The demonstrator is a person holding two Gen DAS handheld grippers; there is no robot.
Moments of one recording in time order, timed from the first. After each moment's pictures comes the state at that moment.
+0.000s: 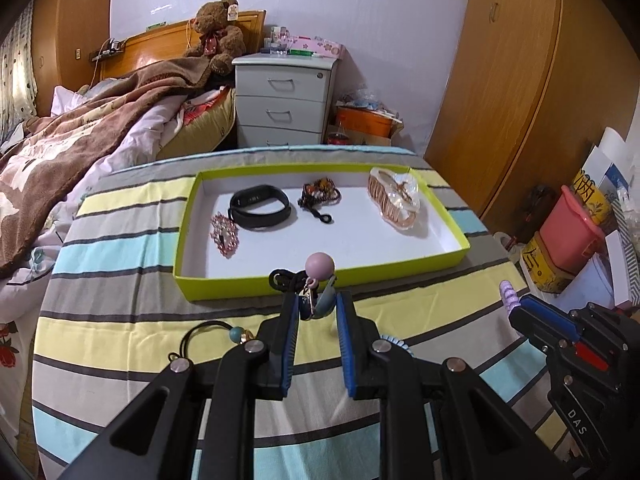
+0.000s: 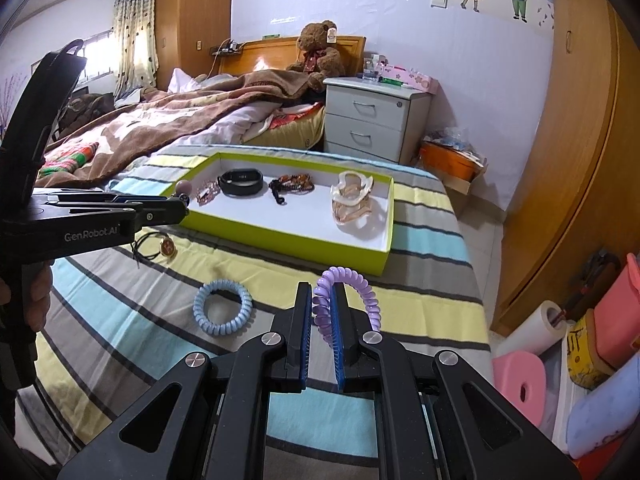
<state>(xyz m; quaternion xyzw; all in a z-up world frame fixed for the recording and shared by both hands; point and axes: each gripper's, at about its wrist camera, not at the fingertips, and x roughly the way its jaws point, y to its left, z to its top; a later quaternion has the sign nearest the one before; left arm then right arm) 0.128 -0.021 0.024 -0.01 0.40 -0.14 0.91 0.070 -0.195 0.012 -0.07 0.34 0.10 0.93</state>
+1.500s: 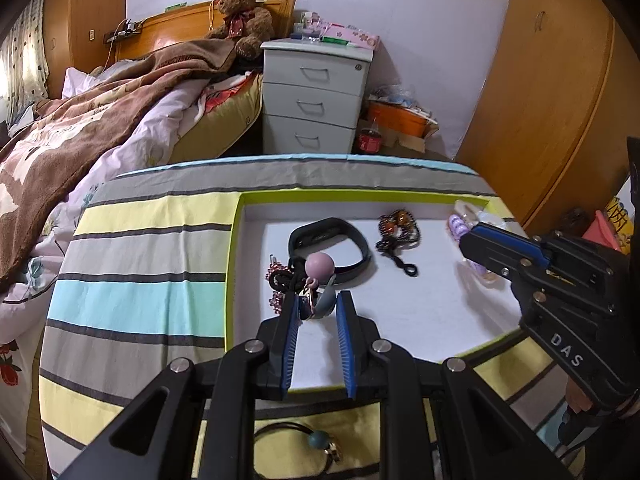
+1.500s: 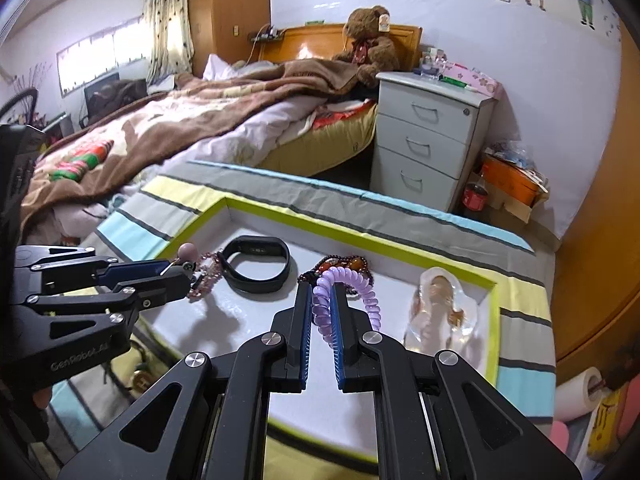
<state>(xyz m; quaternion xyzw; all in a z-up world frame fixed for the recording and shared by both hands) 0.217 0.013 -0.001 -0.02 0.43 -0.10 0.90 0.239 -0.130 -0.007 -0.09 0.37 0.18 0.91</state>
